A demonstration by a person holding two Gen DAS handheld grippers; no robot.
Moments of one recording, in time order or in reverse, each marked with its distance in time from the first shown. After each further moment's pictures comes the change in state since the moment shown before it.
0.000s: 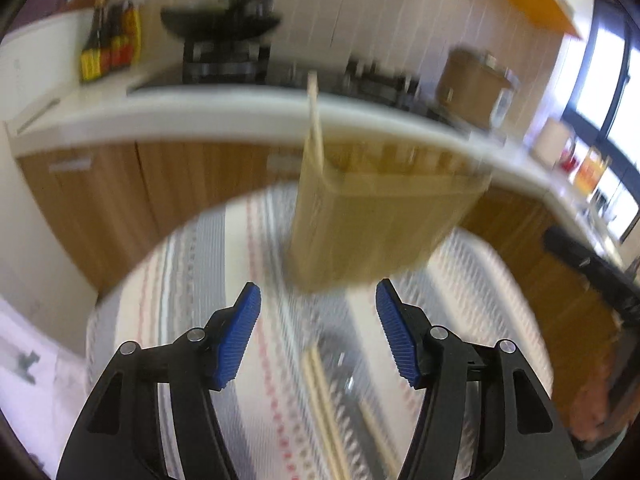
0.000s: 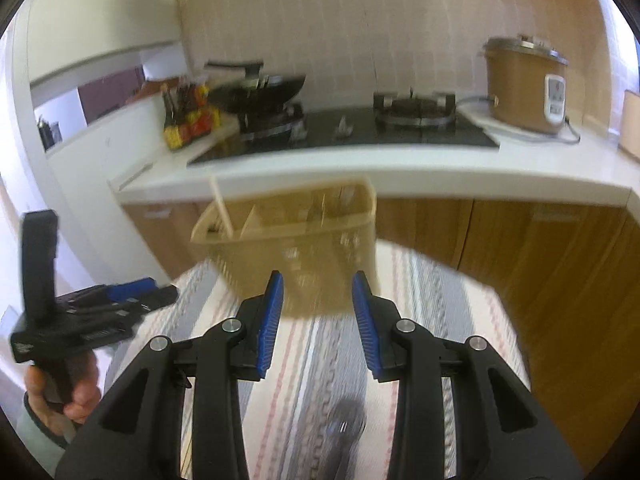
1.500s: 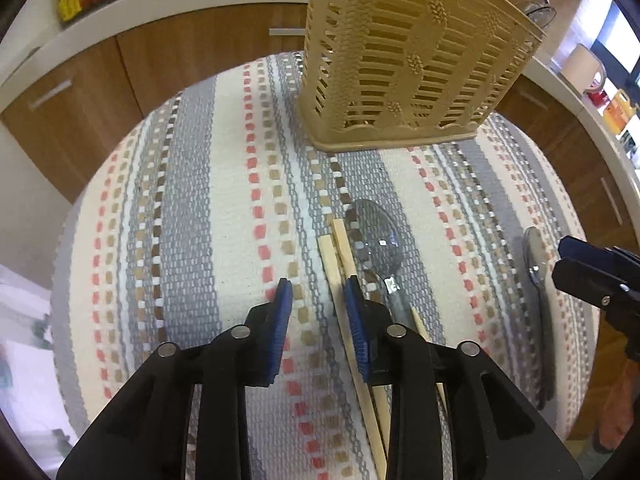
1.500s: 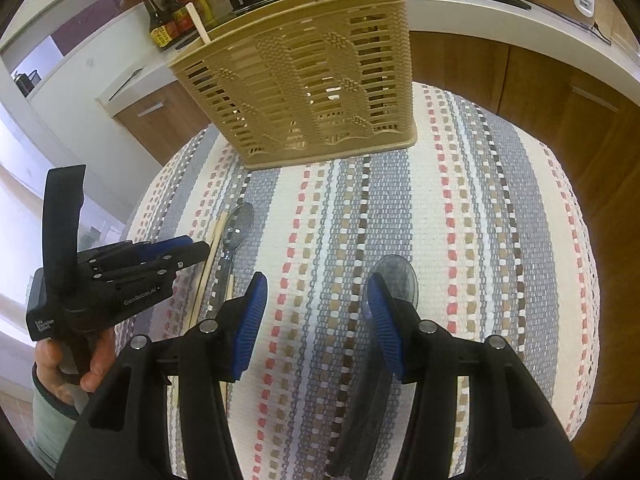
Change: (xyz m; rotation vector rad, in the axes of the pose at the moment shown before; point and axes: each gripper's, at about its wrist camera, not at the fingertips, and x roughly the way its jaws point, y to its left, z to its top) left arm 0.062 0.010 -0.059 0.038 0.286 0.071; right arm 0.058 0.002 -0.068 0.071 0.414 0.053
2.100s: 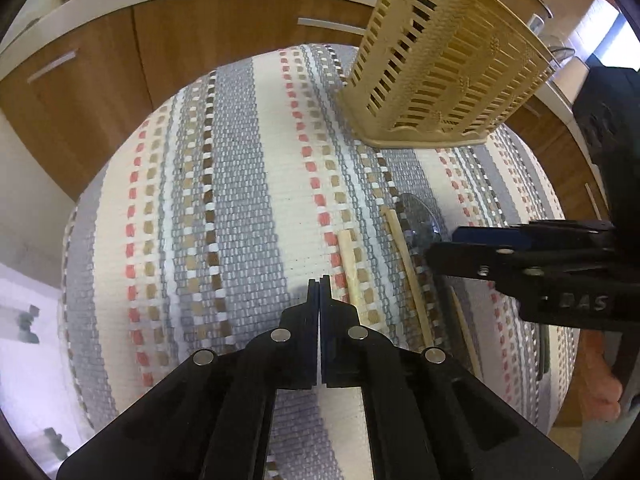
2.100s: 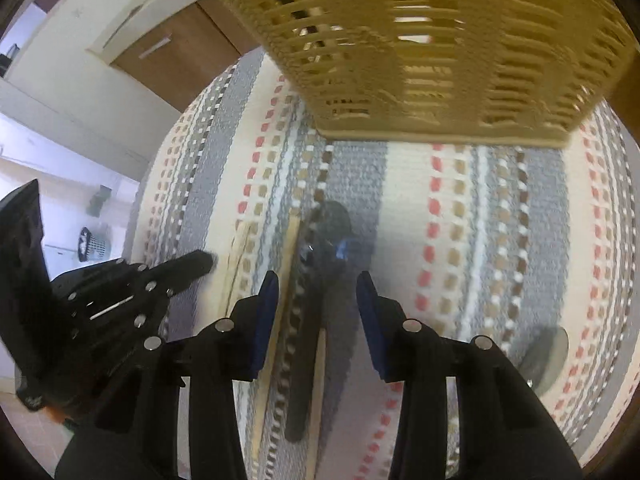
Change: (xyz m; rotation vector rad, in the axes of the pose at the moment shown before) left arm -0.005 0.055 0.003 -0.037 0.055 -0.125; right arm 0.099 0.075 0.053 -0.044 0.302 0.051
